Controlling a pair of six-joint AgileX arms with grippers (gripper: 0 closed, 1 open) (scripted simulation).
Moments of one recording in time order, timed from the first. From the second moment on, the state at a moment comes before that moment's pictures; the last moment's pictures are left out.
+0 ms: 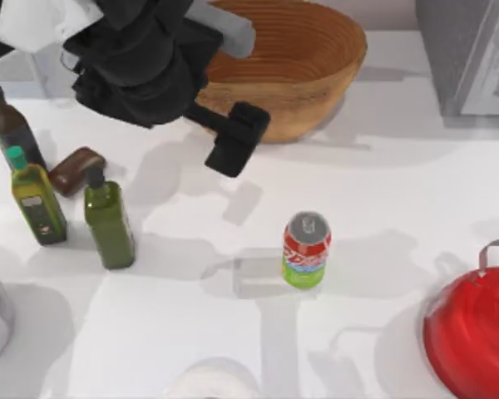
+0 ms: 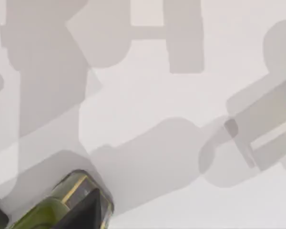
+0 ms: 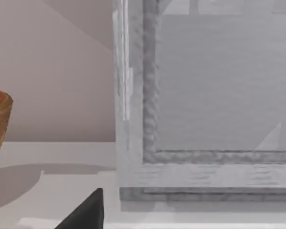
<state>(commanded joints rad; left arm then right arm) -0.59 1.74 1.61 -1.09 -0.02 0.00 0.00 0.00 0.00 0.00 0.00 0.00</state>
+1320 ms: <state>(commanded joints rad) -0.83 2.33 2.05 -1.30 0.01 -0.01 0.00 0.00 0.00 0.00 0.00 0.00</state>
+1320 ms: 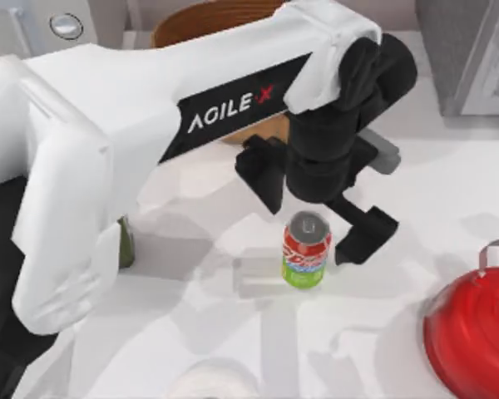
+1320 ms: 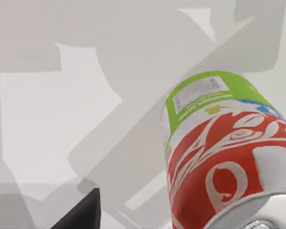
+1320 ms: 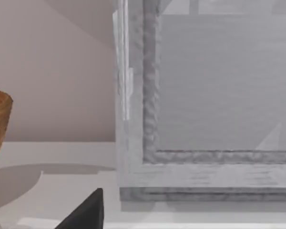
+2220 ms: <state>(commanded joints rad) -0.83 2.33 1.96 -1.20 0.01 -0.01 0.00 0.00 0.00 0.00 0.00 0.00</state>
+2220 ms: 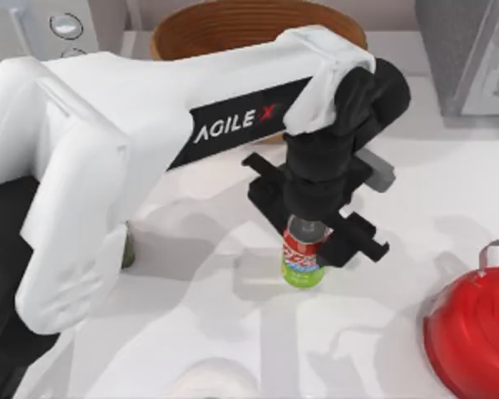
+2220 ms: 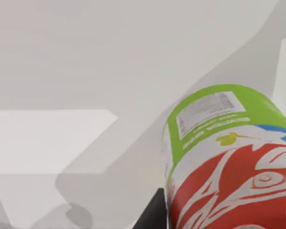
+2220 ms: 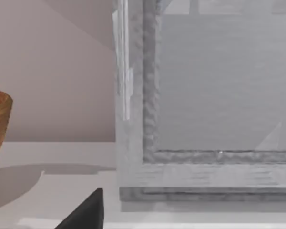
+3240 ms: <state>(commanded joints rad) -0.83 2.33 1.99 -1.24 0.01 -0.01 0.00 0.00 0.00 0.00 0.00 0.00</state>
